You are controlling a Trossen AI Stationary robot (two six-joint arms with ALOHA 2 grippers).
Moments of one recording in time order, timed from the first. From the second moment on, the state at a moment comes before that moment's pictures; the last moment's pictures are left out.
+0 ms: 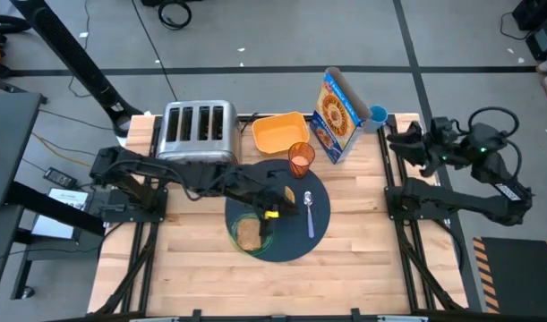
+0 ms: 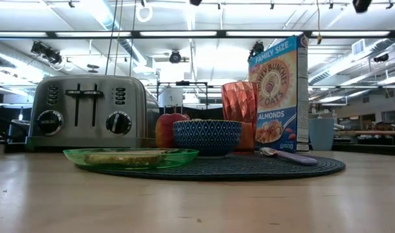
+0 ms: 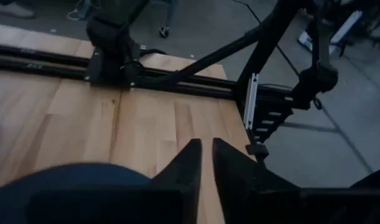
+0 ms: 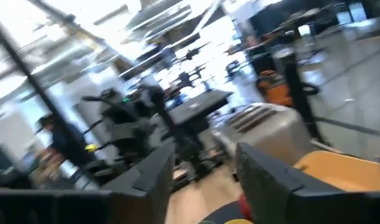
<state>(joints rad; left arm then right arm) -0.16 1.64 1.44 -0.16 0.06 -0.26 -0.38 0.26 0.83 -0.45 -0.21 0.51</state>
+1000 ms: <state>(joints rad) -0.13 0.75 0.68 0.05 -0.02 -0.23 -0.25 0.18 0.23 0.52 -0.10 0.66</state>
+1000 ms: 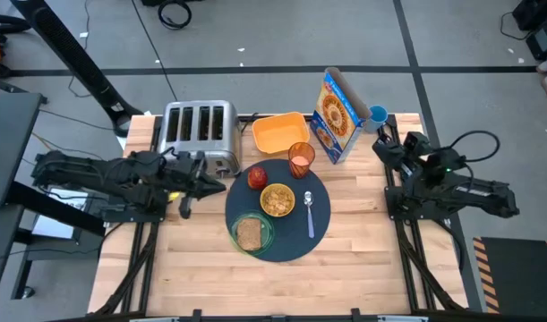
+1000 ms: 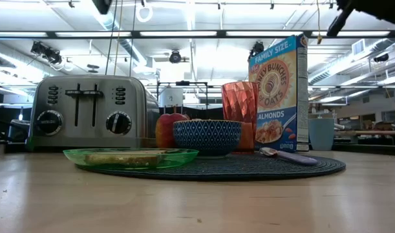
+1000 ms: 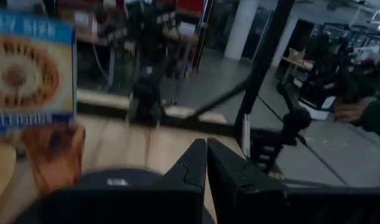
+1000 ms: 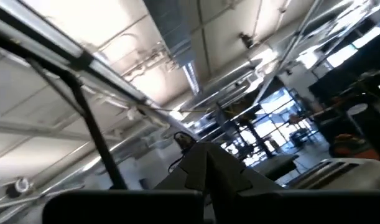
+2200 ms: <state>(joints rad) -0.04 0.00 0.27 -0.27 -0.03 -0.08 0.07 0.14 0.01 0.53 0.00 0.02</state>
